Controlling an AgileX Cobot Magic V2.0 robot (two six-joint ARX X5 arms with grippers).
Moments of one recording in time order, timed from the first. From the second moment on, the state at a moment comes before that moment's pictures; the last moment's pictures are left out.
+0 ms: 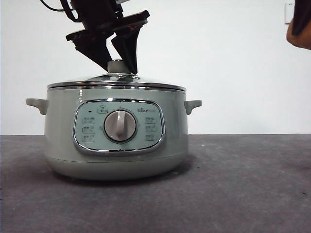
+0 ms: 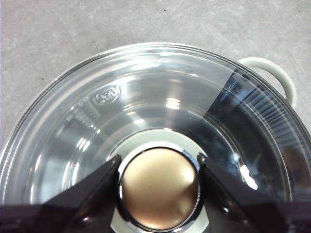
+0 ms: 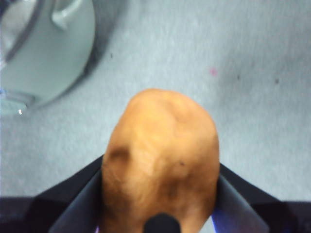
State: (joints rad) left arm -0.57 1.65 1.49 -0.70 -0.05 -0.03; right arm 0.32 1.12 1.22 -1.14 -0.07 0.13
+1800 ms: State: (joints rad) left arm 0.02 1.42 1.49 -0.80 -0.04 0.07; right arm 0.80 2.24 2.03 -0.99 -0.08 0.19
